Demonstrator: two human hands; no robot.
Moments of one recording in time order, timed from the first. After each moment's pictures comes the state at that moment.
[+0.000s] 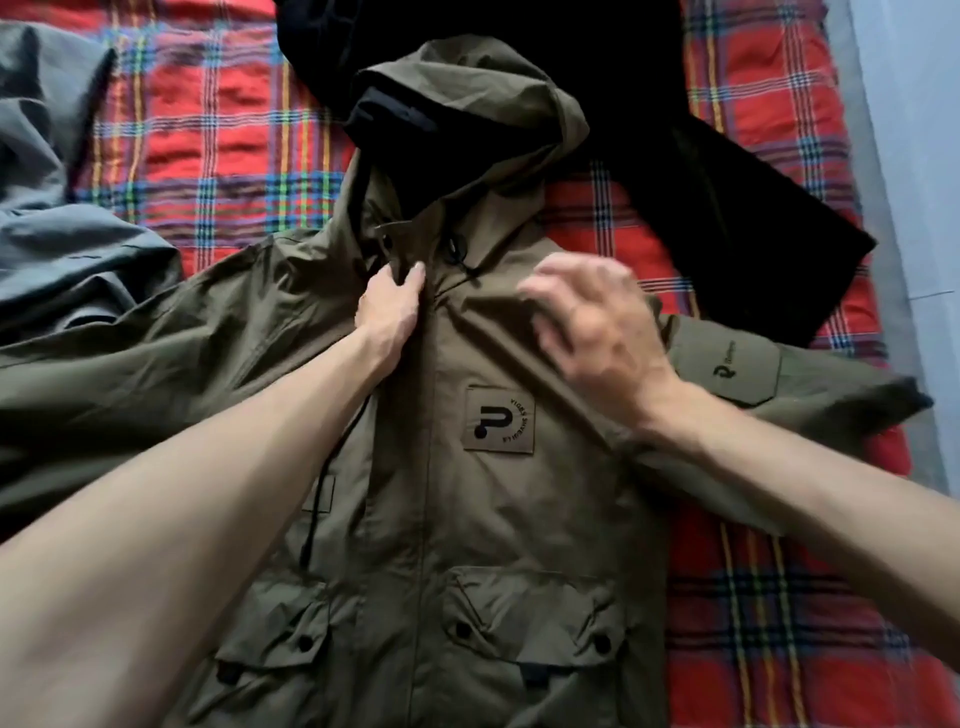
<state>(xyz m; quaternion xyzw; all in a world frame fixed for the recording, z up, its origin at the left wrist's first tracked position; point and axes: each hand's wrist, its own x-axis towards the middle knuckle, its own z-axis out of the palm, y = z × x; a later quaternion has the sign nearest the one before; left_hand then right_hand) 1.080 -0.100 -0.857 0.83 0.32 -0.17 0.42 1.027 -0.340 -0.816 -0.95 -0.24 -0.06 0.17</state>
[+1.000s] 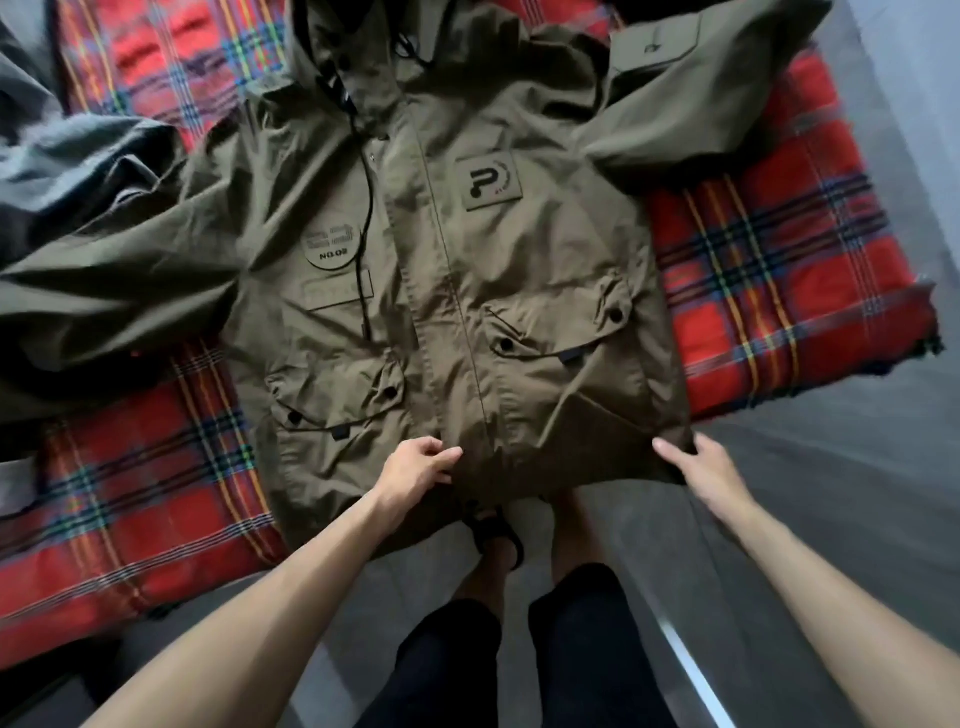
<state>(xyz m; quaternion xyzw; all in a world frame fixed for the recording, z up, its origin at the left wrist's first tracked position) 0.665 -0.002 -0.815 0.76 0.22 -0.49 0.37 0.550 -0.336 -0.826 -0.67 0.52 0.27 0.46</state>
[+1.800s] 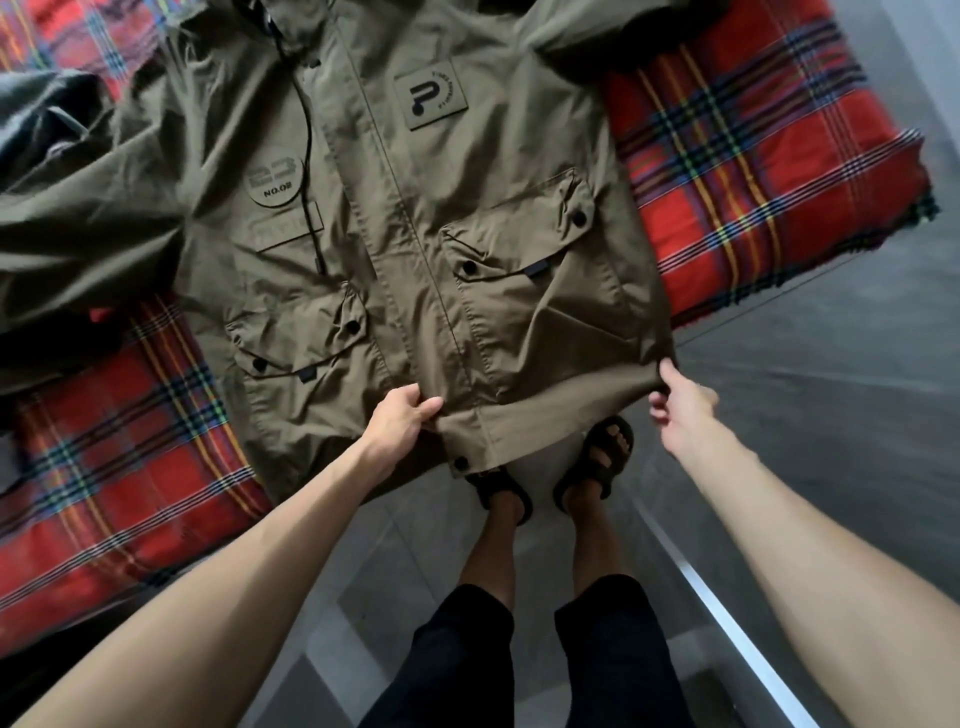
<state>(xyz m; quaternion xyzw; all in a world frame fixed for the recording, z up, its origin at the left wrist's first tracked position) 0.625 0.005 -0.839 0.80 0.14 -0.46 0.35 0.513 -0.303 -0.855 -0.33 0.73 0.00 0.59</state>
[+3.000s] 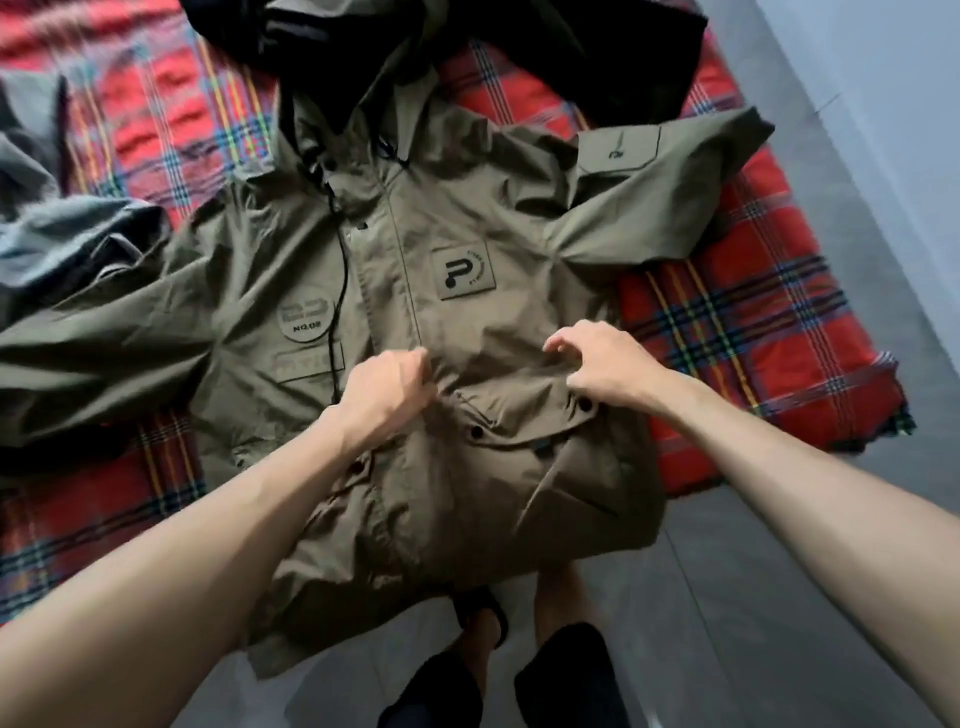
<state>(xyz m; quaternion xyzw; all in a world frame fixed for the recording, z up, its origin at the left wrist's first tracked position) 0.822 -0.076 -0.788 0.93 -0.19 -0.30 0.02 0.761 -0.346 -0.799 -0.92 0.05 0.27 0.28</state>
